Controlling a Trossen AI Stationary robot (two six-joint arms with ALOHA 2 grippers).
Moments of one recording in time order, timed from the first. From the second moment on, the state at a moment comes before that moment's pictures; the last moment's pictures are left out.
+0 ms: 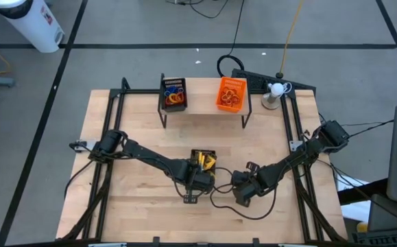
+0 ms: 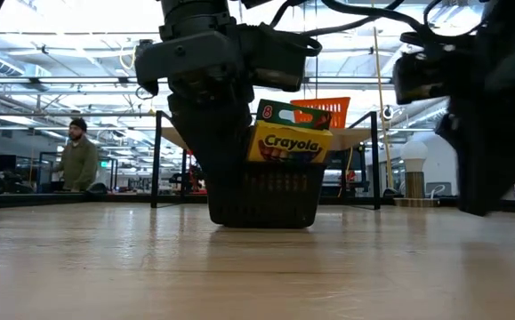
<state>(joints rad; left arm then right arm) -0.30 2.11 1.59 -0.81 -0.06 -0.24 0.53 1.68 0.96 -0.64 0.18 0.89</state>
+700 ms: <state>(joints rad) -0.28 2.10 1.59 -0.81 -0.05 -0.23 0.89 1.61 0.76 -0.61 0.69 0.99</state>
